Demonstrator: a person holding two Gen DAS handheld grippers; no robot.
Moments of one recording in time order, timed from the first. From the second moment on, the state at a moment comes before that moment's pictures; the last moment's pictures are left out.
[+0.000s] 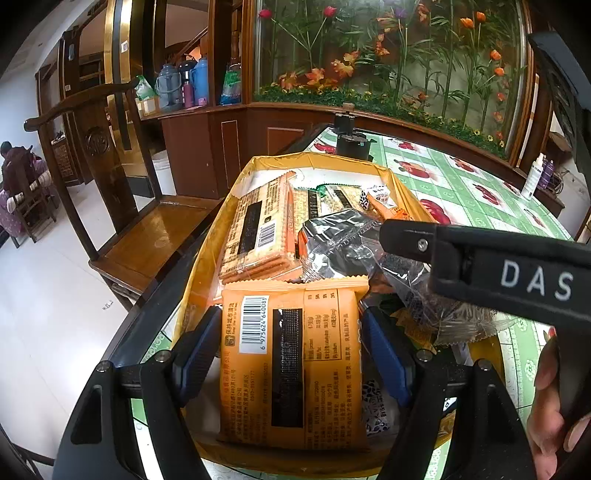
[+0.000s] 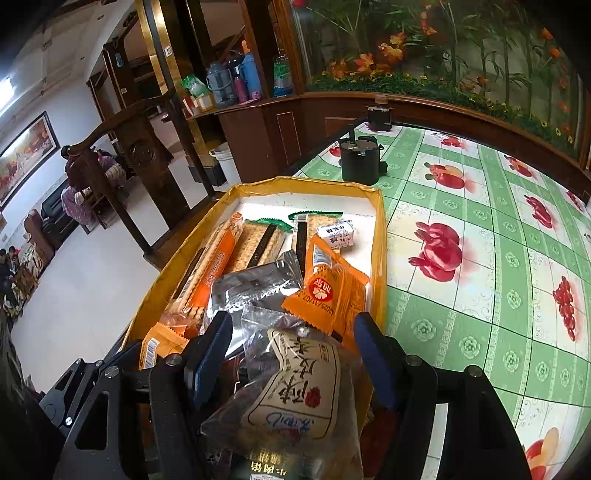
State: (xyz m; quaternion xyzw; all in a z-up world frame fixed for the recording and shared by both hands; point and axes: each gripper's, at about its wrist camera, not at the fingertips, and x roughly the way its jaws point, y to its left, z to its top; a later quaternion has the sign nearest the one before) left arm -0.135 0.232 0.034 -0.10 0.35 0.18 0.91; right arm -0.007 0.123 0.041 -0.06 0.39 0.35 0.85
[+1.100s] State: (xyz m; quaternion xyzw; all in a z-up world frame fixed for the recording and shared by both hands) left arm -0.139 0.216 0.043 -0.05 0.31 0.22 0.92; right arm -0.042 0.067 0.049 -0.03 0.35 0.36 0.86
